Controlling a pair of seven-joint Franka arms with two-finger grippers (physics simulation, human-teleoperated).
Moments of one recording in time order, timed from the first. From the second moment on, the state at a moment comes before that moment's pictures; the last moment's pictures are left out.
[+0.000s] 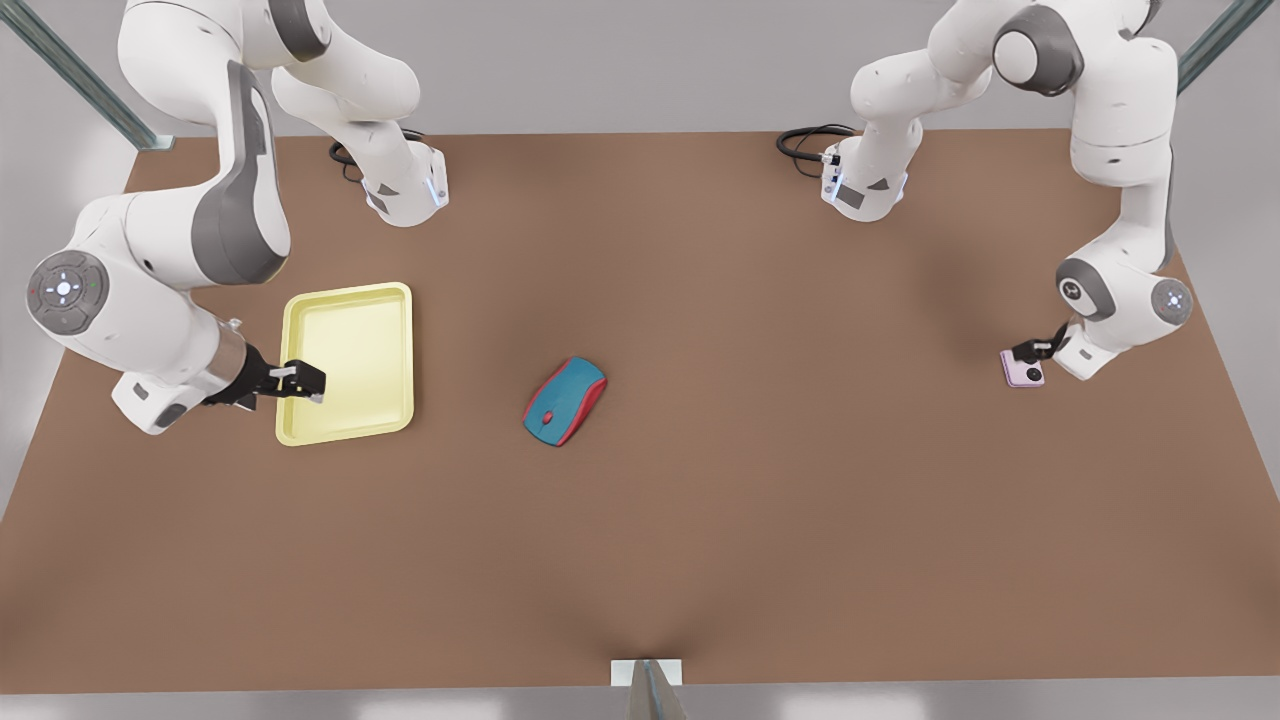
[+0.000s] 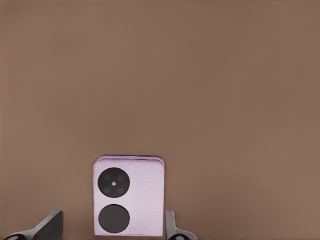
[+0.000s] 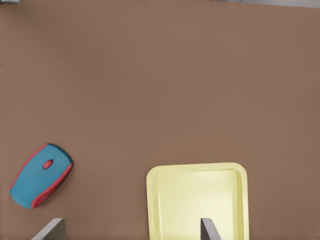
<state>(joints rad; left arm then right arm) 0.25 0.38 0.28 -2.25 -0.07 2.51 0.57 -0.02 0.31 0.13 -1.30 0.00 1.55 0.02</state>
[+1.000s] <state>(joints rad) 0.24 0.46 0.25 -2.27 -0.13 2.62 0.53 -0.04 0.31 0.13 -1.30 0.00 1.56 0.01</state>
